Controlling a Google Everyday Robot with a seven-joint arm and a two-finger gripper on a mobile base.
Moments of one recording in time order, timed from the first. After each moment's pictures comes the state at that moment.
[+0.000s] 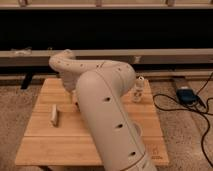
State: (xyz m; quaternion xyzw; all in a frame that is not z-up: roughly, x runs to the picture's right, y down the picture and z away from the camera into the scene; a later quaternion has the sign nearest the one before) arm -0.180 0.058 0.883 -0.35 0.19 0.31 0.86
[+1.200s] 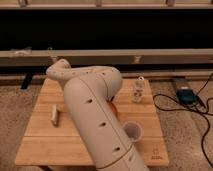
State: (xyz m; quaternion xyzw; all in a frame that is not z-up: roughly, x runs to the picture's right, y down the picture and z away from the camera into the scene) arm -0.166 0.088 0.920 -0.32 0.26 0.29 0.86
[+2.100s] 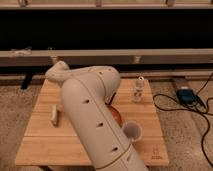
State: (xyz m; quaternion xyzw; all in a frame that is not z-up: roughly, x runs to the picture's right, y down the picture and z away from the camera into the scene) arm -0.165 0.086 0.922 -0.29 0.28 0.29 0.87
